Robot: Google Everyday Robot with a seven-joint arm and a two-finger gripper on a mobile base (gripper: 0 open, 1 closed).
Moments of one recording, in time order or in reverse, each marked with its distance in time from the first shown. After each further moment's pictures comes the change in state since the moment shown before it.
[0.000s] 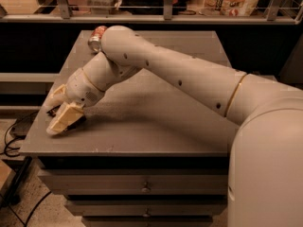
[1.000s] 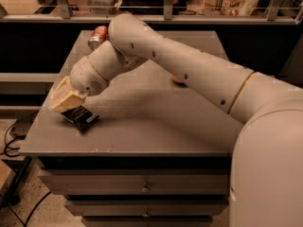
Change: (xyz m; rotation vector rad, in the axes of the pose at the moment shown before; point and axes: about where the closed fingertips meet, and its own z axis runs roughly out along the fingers) arm -0.017 -0.013 -0.027 0.036 -0.025 -0.041
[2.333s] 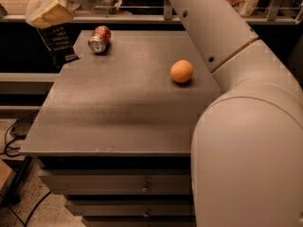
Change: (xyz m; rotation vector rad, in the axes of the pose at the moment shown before) arm -0.147 -0.059 -0.133 0.157 -0.007 -0.273
